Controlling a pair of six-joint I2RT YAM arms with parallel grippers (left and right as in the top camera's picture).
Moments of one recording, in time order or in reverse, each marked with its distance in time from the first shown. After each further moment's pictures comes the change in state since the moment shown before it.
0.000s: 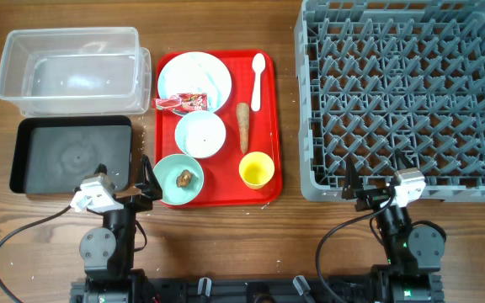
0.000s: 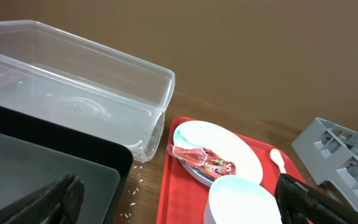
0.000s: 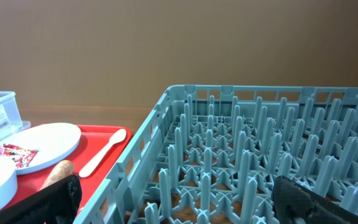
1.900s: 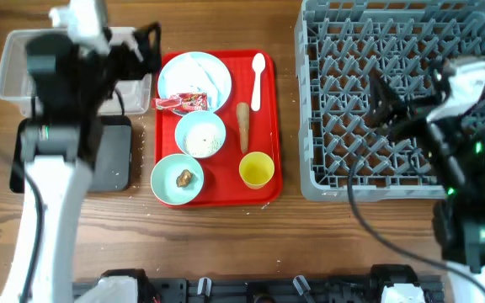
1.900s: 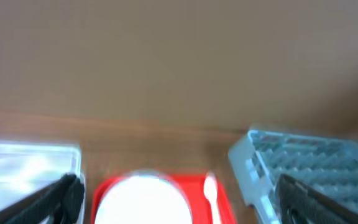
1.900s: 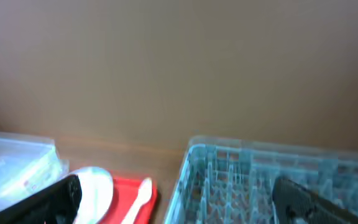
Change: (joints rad) left arm -0.042 1.308 1.284 -0.267 0.296 0.110; right arm 0.000 0.846 1.028 -0.353 -0.094 -0.001
